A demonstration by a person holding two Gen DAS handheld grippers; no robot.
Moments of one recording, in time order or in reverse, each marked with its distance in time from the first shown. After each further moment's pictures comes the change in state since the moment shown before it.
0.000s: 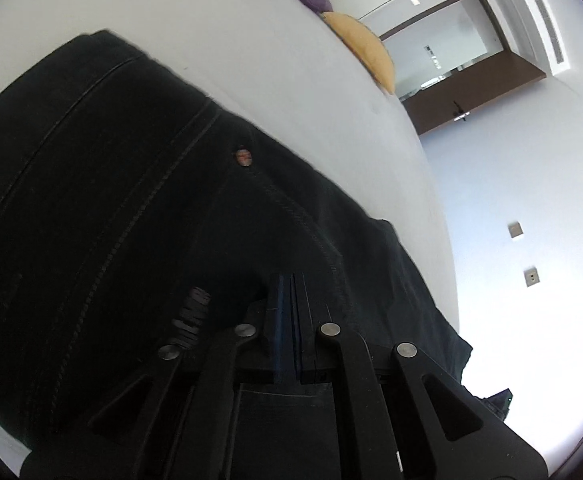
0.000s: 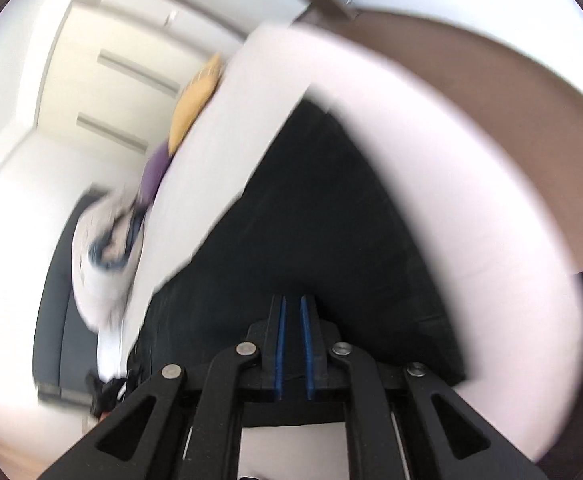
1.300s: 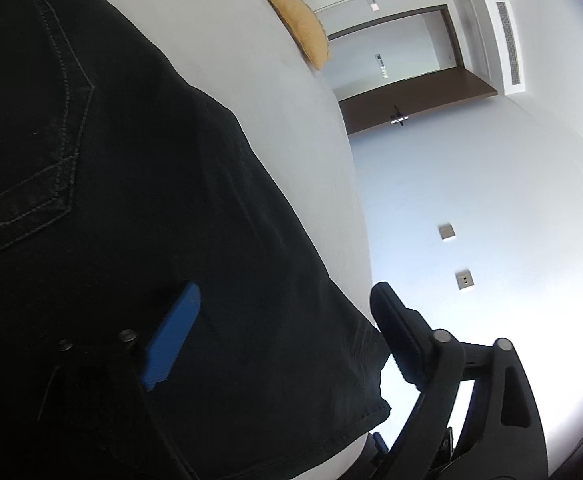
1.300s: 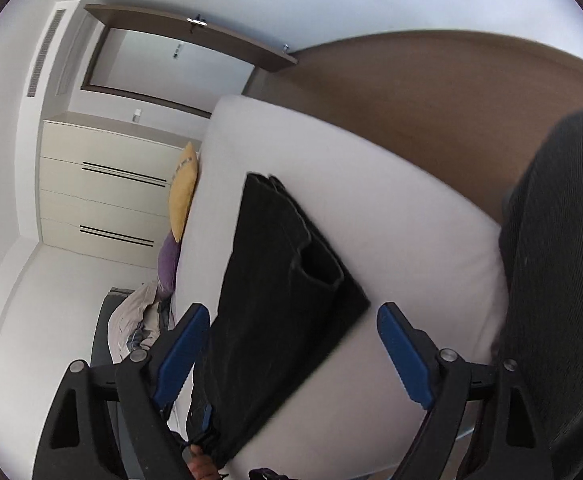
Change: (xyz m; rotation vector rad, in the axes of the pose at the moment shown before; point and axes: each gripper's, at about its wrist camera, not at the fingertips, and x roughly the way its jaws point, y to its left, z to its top) left arm 0.115 -0.132 -0.099 -0.098 0.018 -0.260; right arm -0.041 -0.030 -0.030 0.330 -0.151 0.068
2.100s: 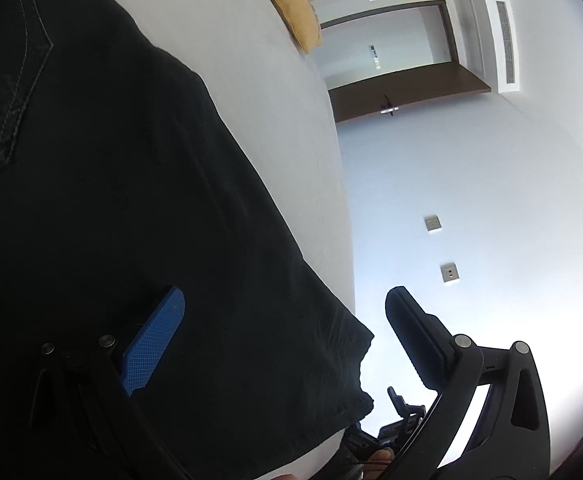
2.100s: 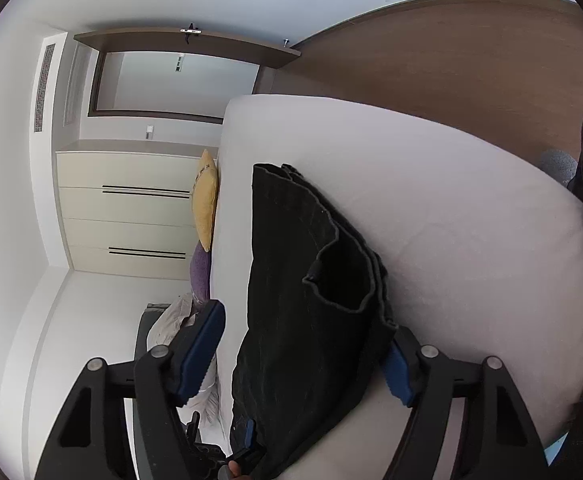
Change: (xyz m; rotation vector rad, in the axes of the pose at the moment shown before) left arm 0.004 -0.021 0.016 -0.020 0.032 -0.048; right arm 0.047 -0.002 0.009 0.109 0.000 0.144
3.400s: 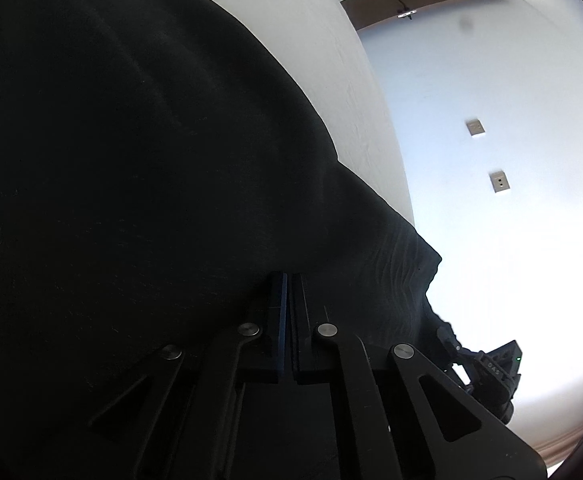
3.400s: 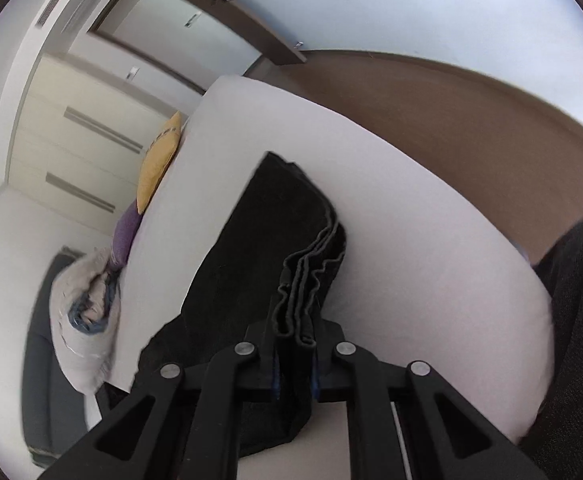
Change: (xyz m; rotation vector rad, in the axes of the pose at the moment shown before) left arm 0.107 0.022 -0.036 0.148 0.314 0.139; right arm 0.025 0.069 -0.025 -0.428 -0.005 -0.337
